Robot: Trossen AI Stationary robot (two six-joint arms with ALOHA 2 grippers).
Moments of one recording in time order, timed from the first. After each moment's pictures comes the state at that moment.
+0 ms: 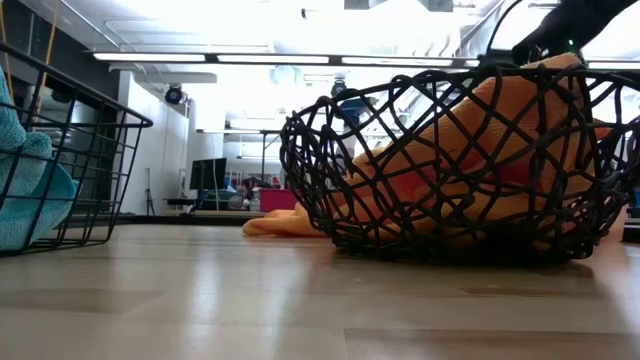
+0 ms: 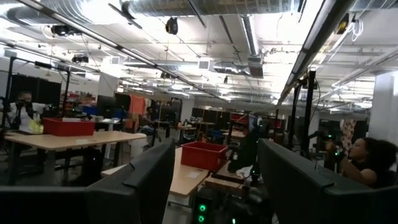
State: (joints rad) left arm 0.50 0.96 1.16 0.18 0.09 -0.15; right arm -0.83 1.10 0.72 -0.78 0.08 0.54
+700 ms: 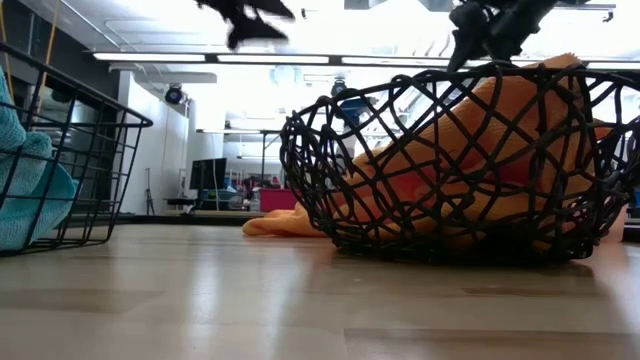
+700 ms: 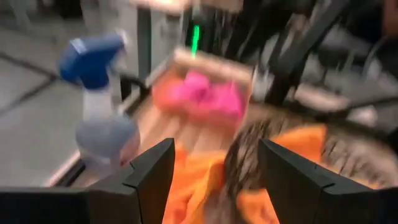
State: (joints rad) left arm 0.37 1.25 1.18 -0.30 0.08 -0.11; right arm -0.70 1.07 1.14 -0.94 -0.26 0.57
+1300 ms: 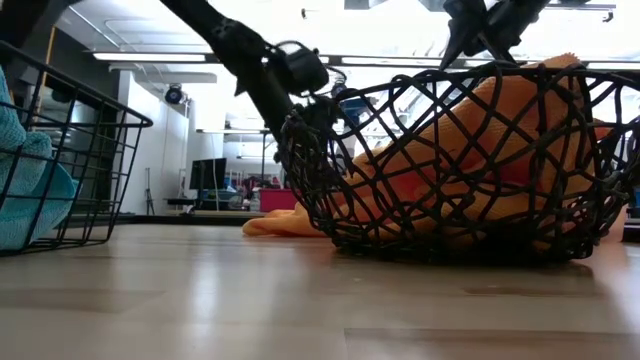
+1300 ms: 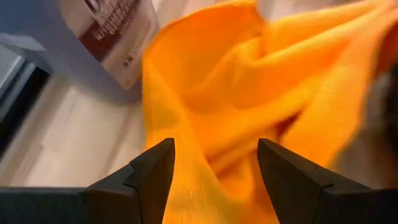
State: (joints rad) left arm 0.39 1.93 1.34 -0.35 -0.02 0.06; right arm -0.55 1.07 1.14 -0.93 -0.23 0.73
